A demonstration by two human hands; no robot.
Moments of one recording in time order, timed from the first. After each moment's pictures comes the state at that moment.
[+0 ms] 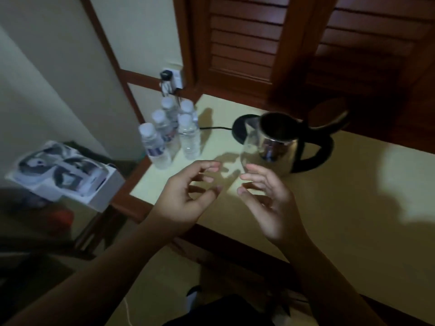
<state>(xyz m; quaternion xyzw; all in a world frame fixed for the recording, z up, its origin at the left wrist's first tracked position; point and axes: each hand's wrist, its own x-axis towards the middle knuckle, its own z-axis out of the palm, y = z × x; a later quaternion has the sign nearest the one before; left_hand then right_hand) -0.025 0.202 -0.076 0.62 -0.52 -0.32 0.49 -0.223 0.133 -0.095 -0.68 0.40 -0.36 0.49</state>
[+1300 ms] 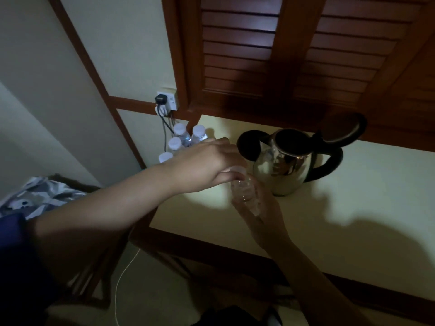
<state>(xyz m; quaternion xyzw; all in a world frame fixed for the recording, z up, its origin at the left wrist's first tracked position) 0.073 0.104 -0.015 0.40 -0.91 -0.01 0.13 -0.138 0.134 -0.130 -0.72 0.41 -0.42 0.37</state>
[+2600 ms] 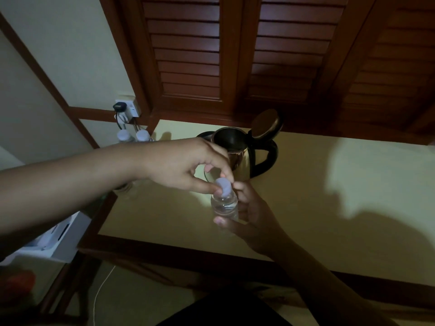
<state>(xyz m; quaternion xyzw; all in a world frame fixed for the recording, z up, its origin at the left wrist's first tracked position) -0.029 0.091 0.047 0.31 -0.92 -0.24 0.05 -0.254 0.142 -0.086 -0.68 0.38 -0.35 0.52</state>
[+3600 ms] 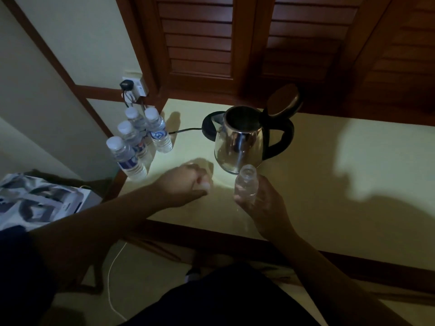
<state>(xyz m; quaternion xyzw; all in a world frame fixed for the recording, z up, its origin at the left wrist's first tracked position) 0.005 0.117 -0.102 0.59 -0.78 -0.20 0.02 -0.253 0.144 -0.140 -0.64 0.49 -0.38 0.46</state>
